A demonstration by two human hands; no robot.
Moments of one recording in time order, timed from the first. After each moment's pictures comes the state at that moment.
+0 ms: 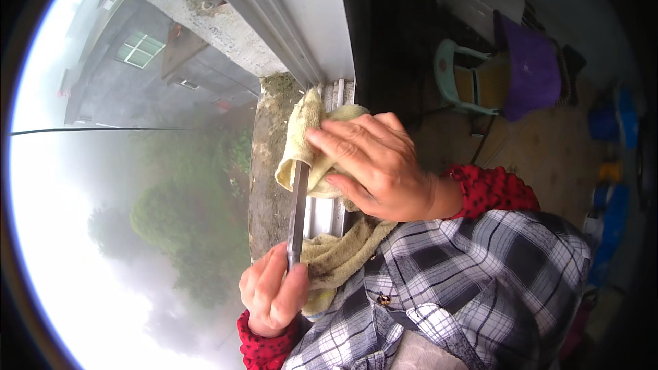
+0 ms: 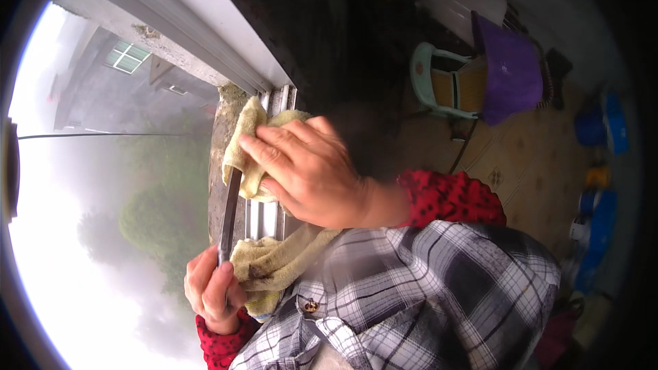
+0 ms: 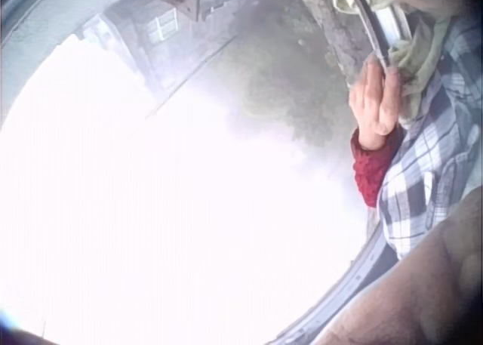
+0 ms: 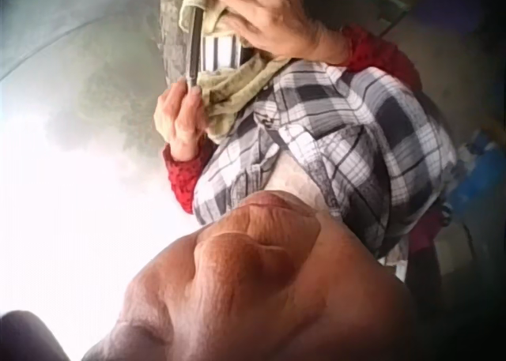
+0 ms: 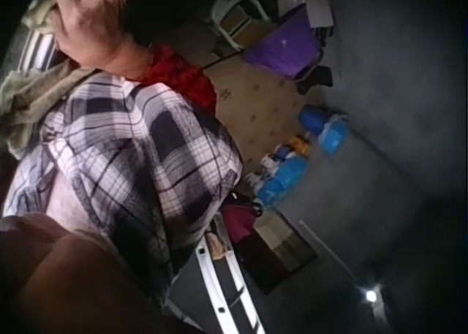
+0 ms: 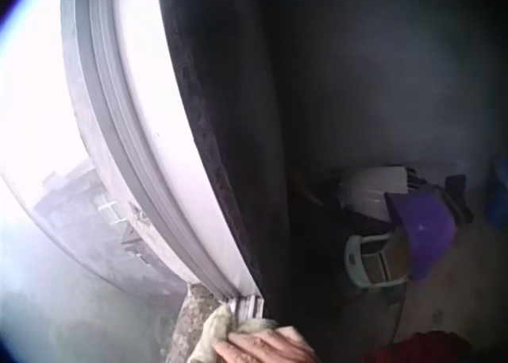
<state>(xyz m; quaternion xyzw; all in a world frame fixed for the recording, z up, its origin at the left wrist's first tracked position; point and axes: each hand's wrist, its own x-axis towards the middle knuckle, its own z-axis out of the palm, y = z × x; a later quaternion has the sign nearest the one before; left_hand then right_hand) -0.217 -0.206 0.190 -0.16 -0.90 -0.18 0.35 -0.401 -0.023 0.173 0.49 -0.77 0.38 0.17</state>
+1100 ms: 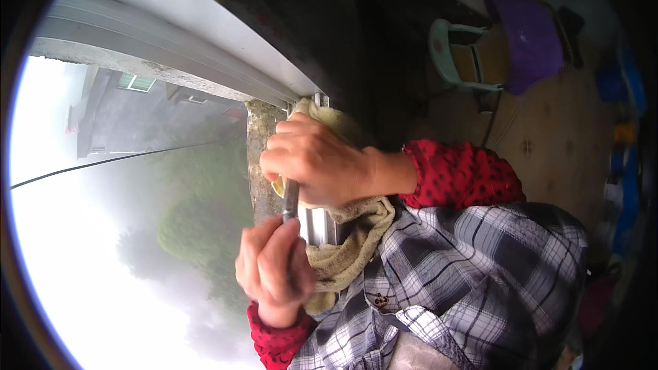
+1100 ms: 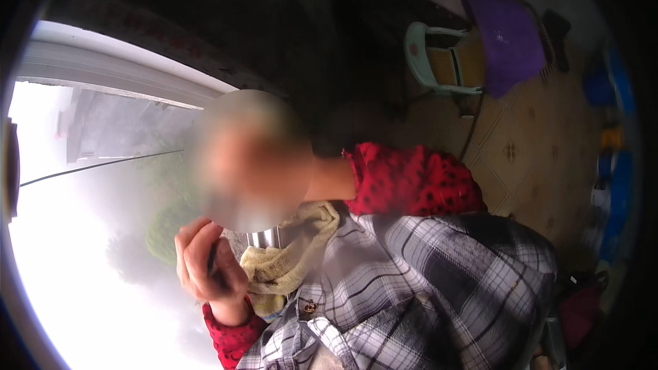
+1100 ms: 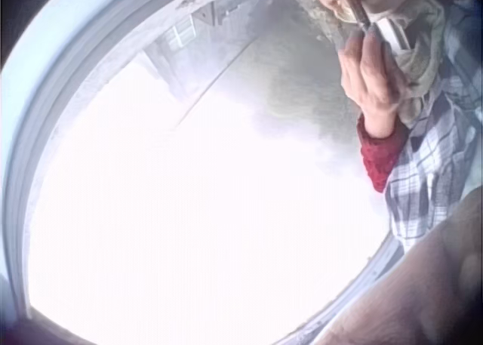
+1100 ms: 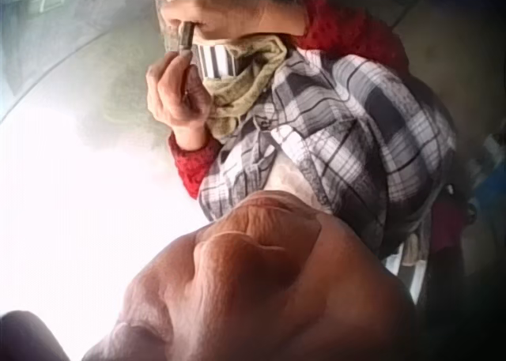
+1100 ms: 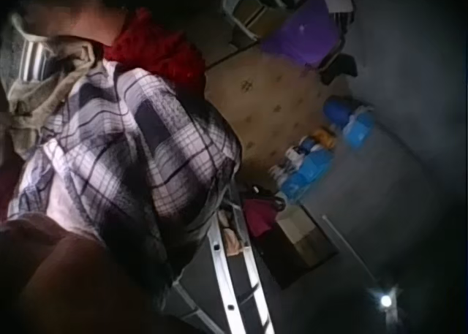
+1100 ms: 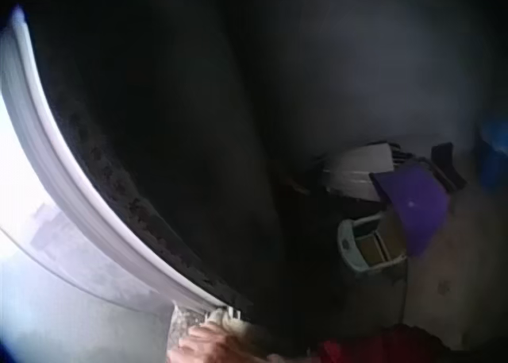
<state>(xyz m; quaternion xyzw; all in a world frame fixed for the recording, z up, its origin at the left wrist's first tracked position) -0.281 -0.173 0.231 -0.13 -0.92 -0.19 0.32 -0.434 -0.075 0.168 0.55 -0.64 0.52 0.16</state>
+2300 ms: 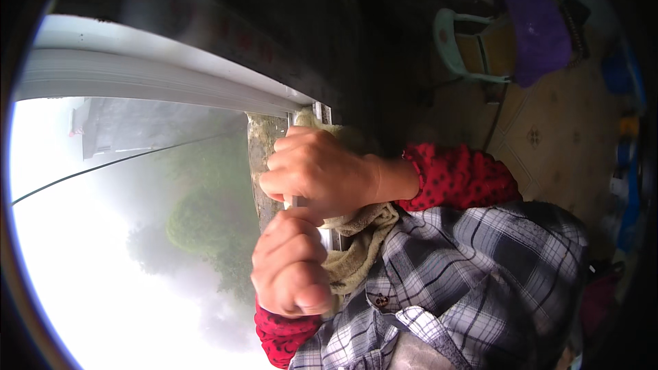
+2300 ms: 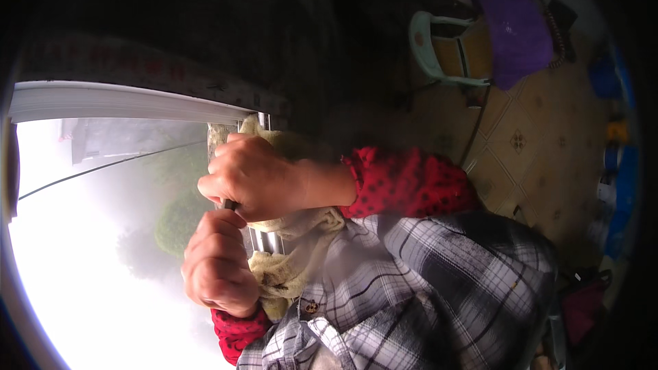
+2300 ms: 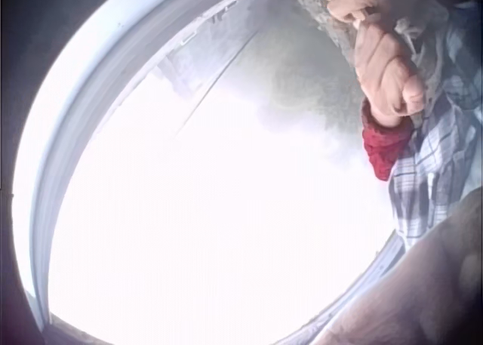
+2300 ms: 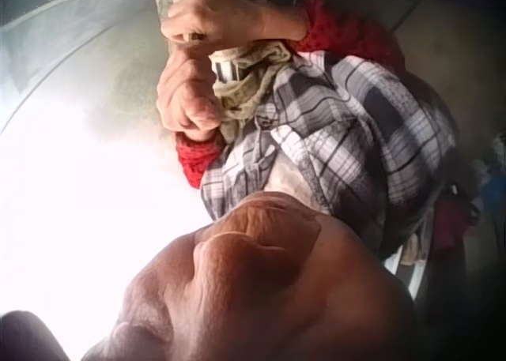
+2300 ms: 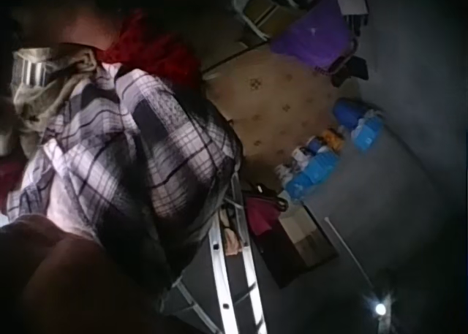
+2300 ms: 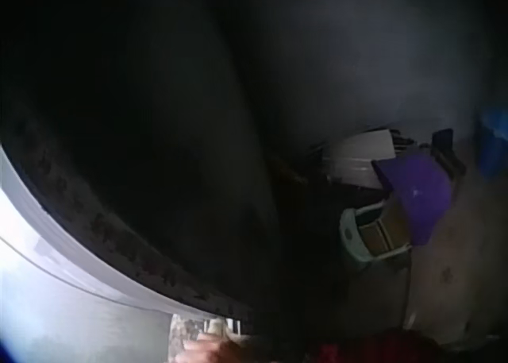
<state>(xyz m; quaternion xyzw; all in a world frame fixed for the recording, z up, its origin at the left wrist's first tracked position) -0.306 -0.151 0.244 -0.23 -0.82 -0.47 0.25 -0.426 -0.068 0.166 0.55 -0.61 0.56 0.10</state>
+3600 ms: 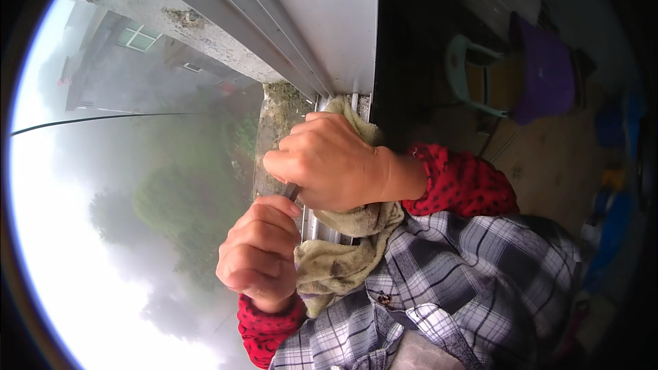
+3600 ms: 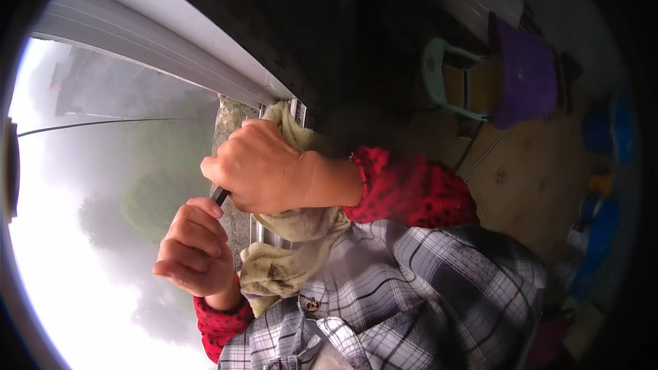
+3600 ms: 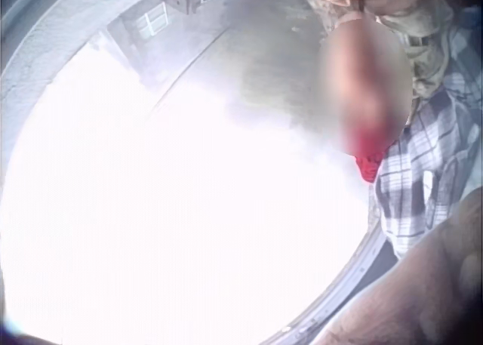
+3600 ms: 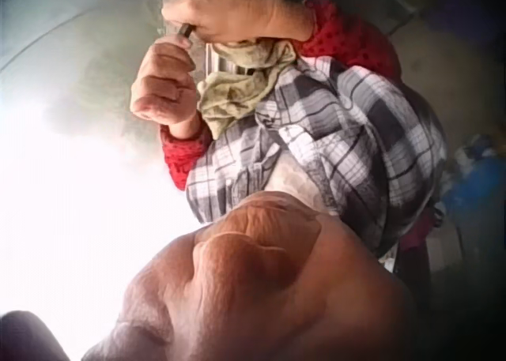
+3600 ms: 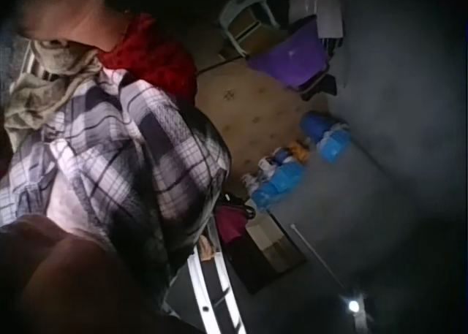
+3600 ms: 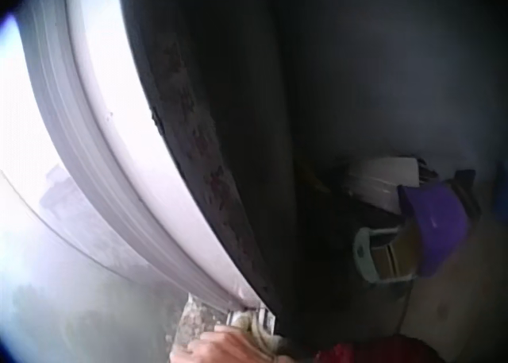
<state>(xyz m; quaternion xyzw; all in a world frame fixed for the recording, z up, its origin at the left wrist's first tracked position) -0.306 -0.179 0.220 -0.15 -0.66 -0.63 0.38 -0.434 -0.079 0.193 0.57 -0.70 0.42 0.08</state>
